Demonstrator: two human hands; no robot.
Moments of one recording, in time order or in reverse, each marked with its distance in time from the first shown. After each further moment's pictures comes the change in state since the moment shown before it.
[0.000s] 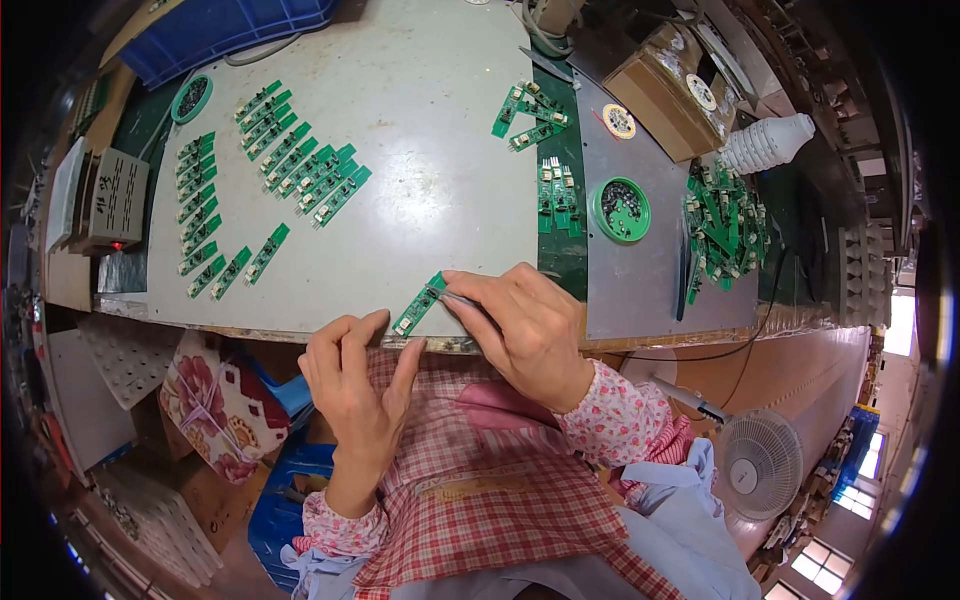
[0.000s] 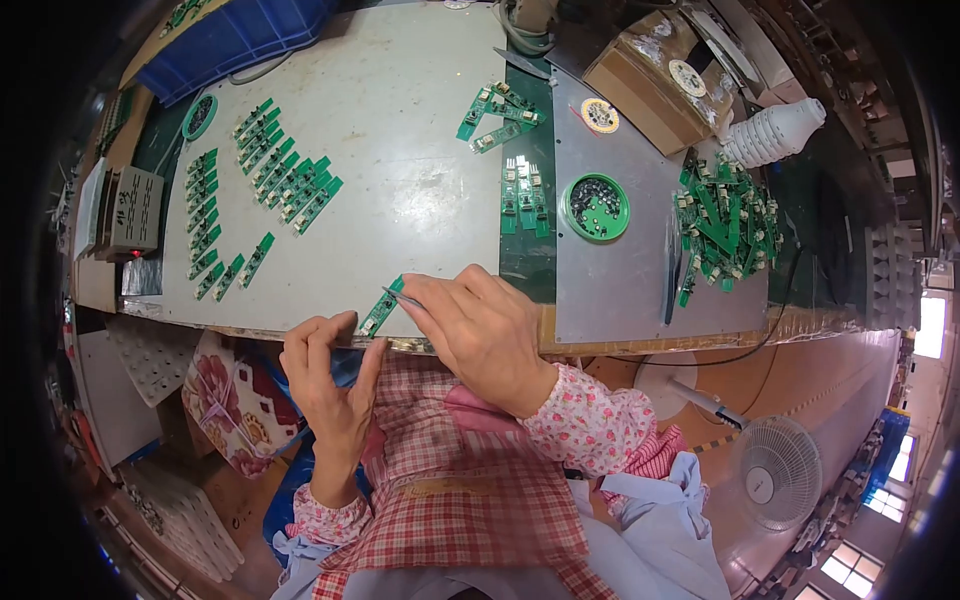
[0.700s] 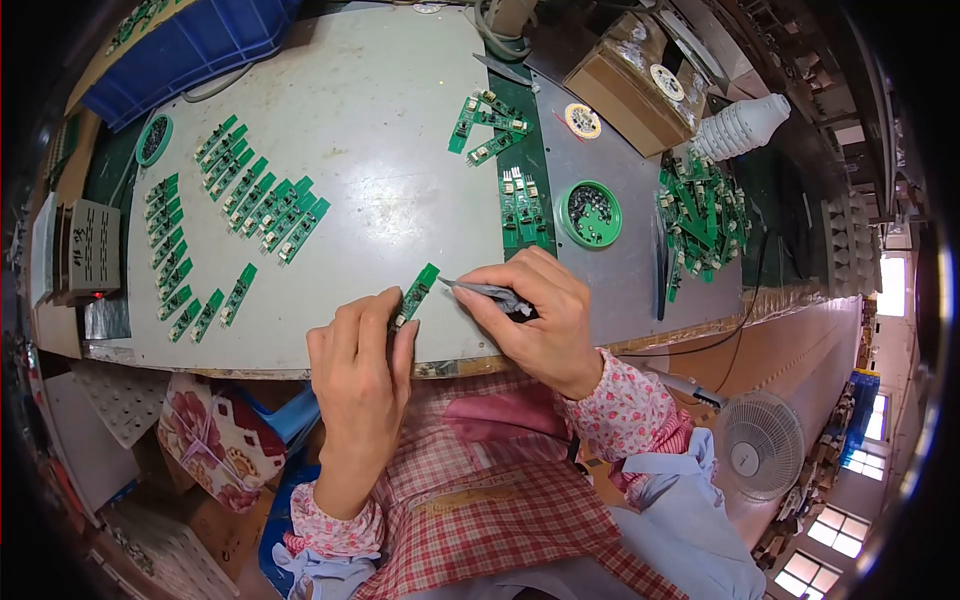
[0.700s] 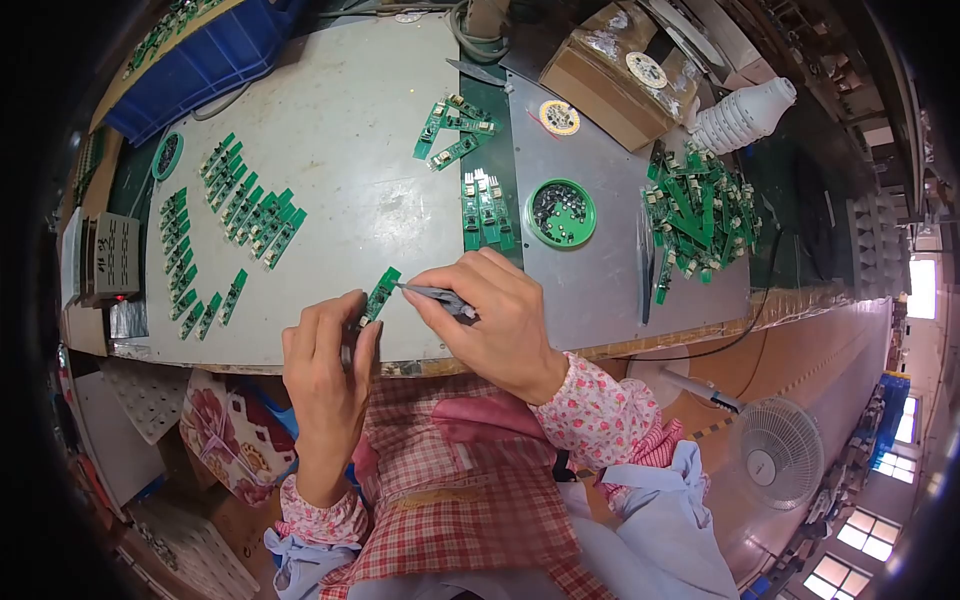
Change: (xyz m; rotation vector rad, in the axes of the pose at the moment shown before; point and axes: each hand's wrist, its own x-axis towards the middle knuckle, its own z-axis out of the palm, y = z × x) left_hand 0.046 0.018 0.014 0.021 -0.220 0.169; right_hand 0.006 0.025 -0.022 0.177 0.048 0.218
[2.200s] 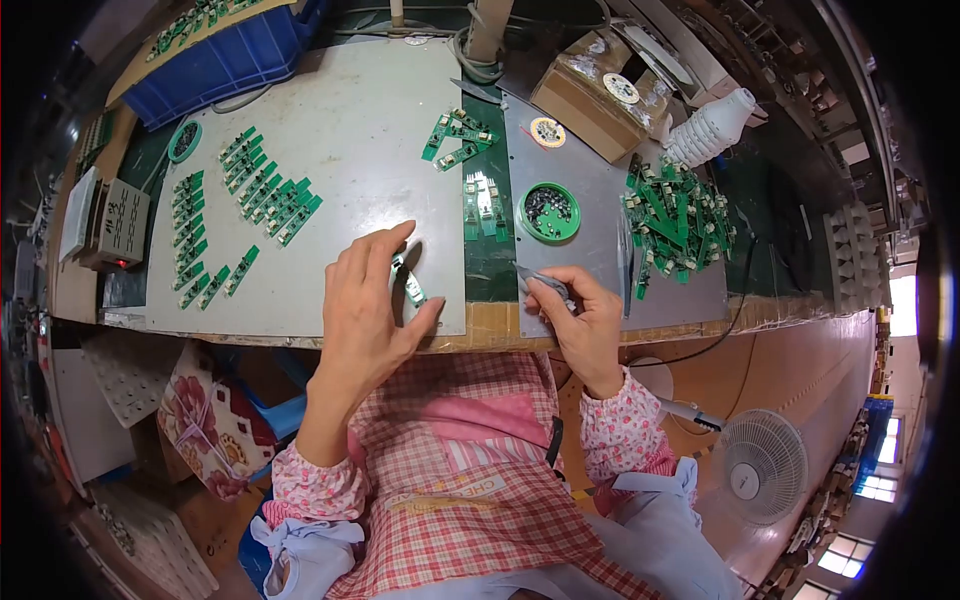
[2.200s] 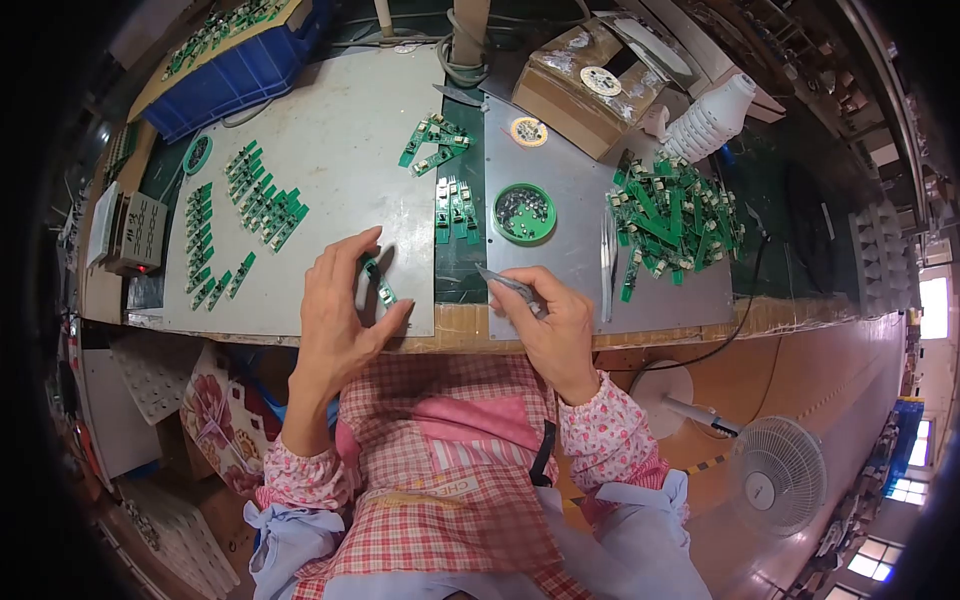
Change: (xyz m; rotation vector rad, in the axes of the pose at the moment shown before) left_hand 0.028 0.013 0.018 -0.154 -0.067 0.077; right_hand -0.055 0.034 -0.062 0.312 0.085 0.416
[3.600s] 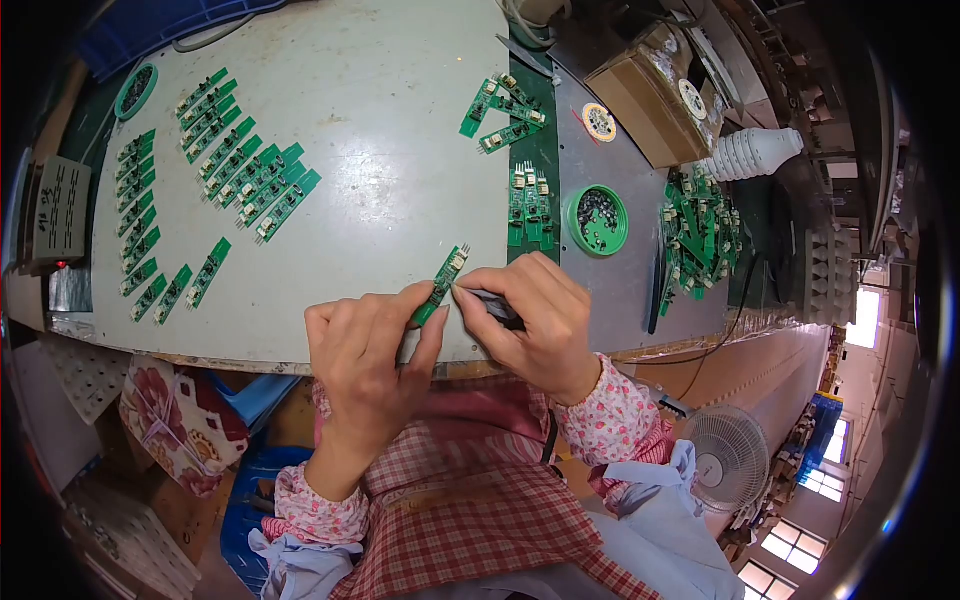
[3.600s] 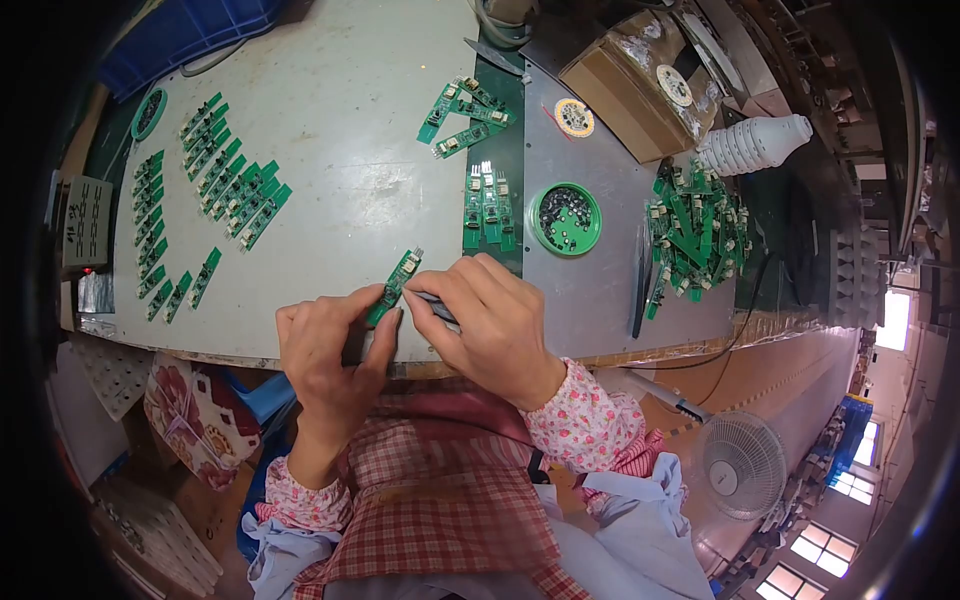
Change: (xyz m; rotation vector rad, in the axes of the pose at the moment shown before) left_hand -0.021 -0.010 0.014 -0.015 0.279 -0.002; right_hand 0.041 -0.022 0.073 -0.528 -0.155 -0.618
